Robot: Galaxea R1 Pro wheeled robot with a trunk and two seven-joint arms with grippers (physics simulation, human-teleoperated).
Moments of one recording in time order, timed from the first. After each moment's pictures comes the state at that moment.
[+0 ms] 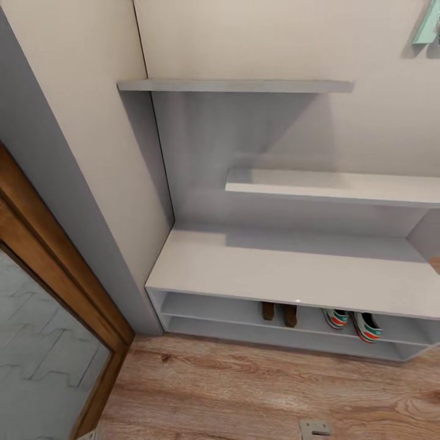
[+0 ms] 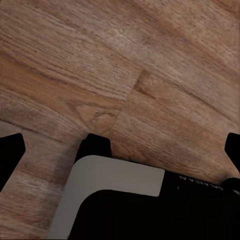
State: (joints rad) left arm -0.20 0.15 0.44 -0.51 0.02 0.30 -0.37; right arm -0.46 0.05 -0.02 -0.05 -0.01 -0.01 -0.22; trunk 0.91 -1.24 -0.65
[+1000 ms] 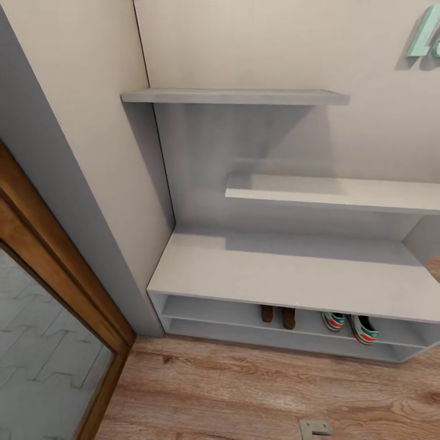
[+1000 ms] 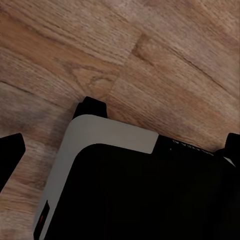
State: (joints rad) left arm -0.20 0.15 0.44 -0.40 0.02 0.30 -0.37; right arm -0.46 0.05 -0.02 -0.05 -0.01 -0.01 -0.22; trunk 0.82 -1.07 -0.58
